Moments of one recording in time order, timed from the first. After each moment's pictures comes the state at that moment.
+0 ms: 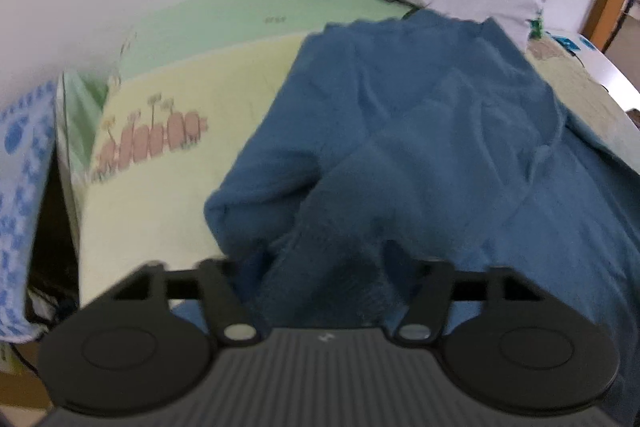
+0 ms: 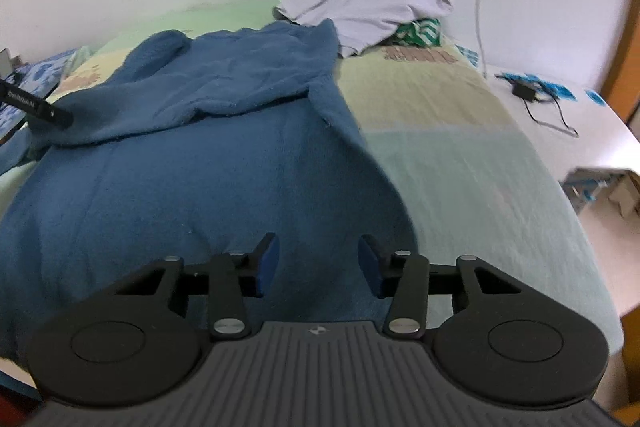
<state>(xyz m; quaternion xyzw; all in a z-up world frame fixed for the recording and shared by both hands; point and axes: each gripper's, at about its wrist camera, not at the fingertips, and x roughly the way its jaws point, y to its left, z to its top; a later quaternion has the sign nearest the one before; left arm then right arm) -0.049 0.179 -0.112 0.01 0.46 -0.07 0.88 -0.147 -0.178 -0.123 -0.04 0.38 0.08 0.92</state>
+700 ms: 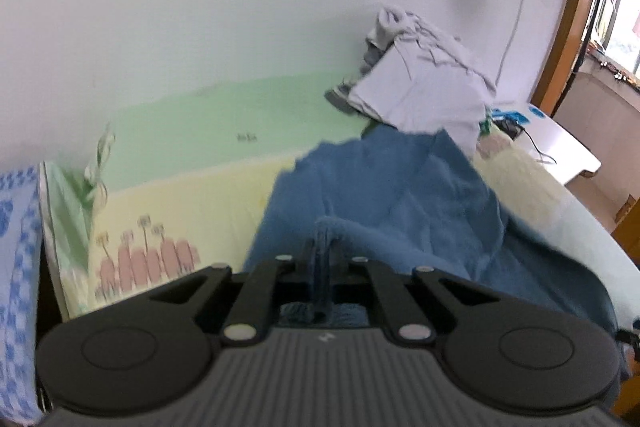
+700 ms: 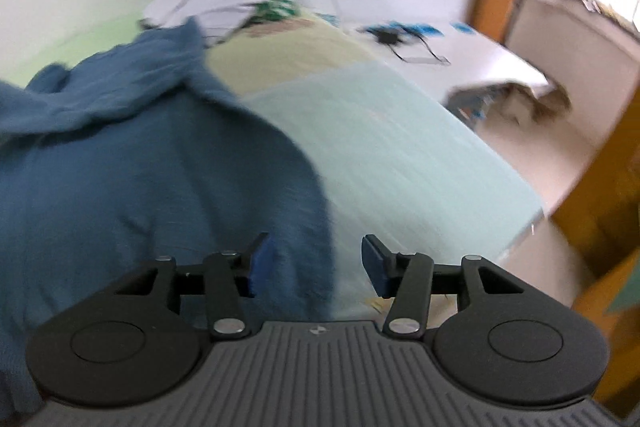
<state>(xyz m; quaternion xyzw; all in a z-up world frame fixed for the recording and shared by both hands) -0.022 0.195 -0.023 -0.01 0.35 -0.14 0.92 -0.187 -0.197 -0.126 0.06 0.40 -0.13 0.91</state>
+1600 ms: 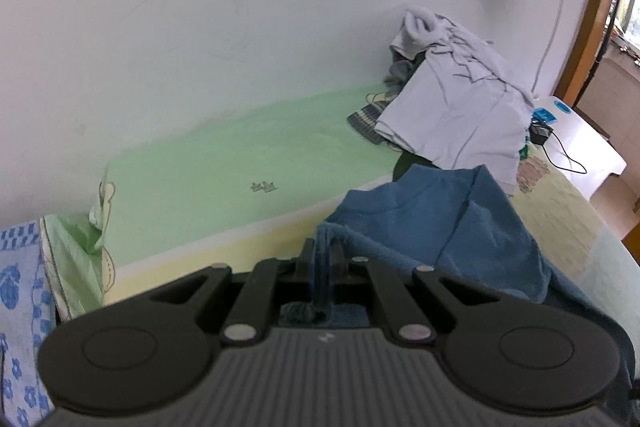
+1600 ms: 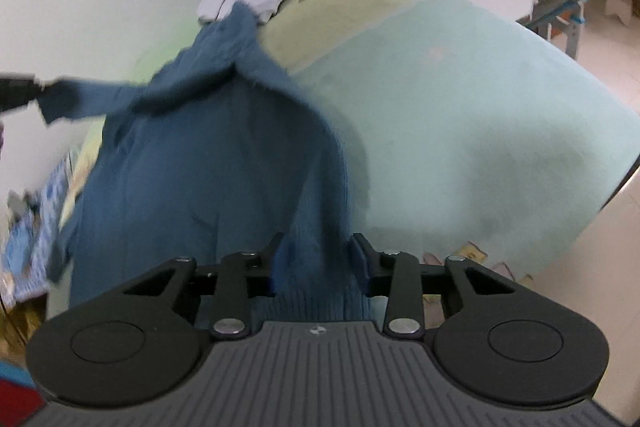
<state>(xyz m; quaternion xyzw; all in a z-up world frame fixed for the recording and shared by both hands) 0.079 0.190 0.005 0.02 0.39 -0.12 0.91 -0.163 -0.244 -0.135 0.20 0.44 0.04 0.87</state>
